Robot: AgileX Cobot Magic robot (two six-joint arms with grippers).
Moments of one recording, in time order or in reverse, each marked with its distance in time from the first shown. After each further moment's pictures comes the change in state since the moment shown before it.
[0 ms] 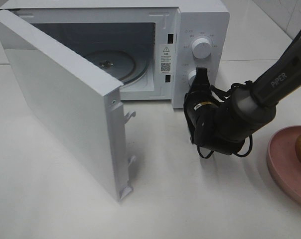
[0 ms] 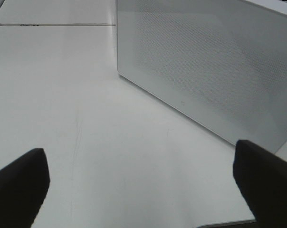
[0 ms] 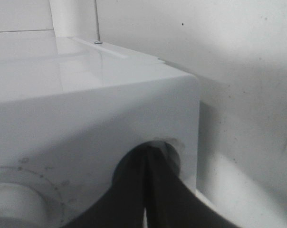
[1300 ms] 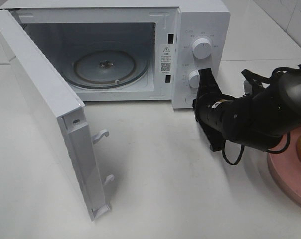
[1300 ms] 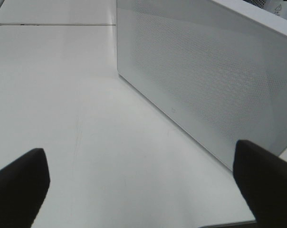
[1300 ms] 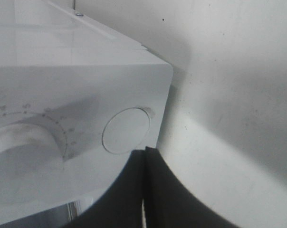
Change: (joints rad) left arm 0.000 0.000 0.000 0.000 0.000 0.000; right arm -0.017 -0.237 0.185 -0.060 0.241 -0.199
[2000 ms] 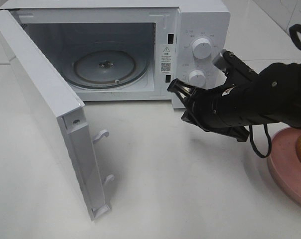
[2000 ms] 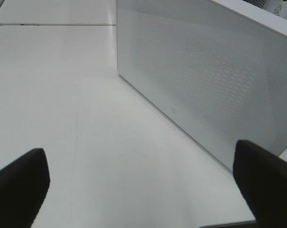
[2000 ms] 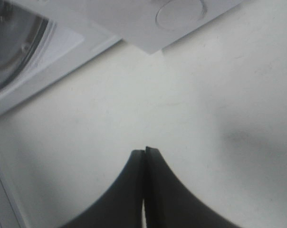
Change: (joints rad) left arm 0.000 0.000 0.000 0.000 0.000 0.000; right arm -0.001 -0.278 0.035 -0.035 0.541 -0.855
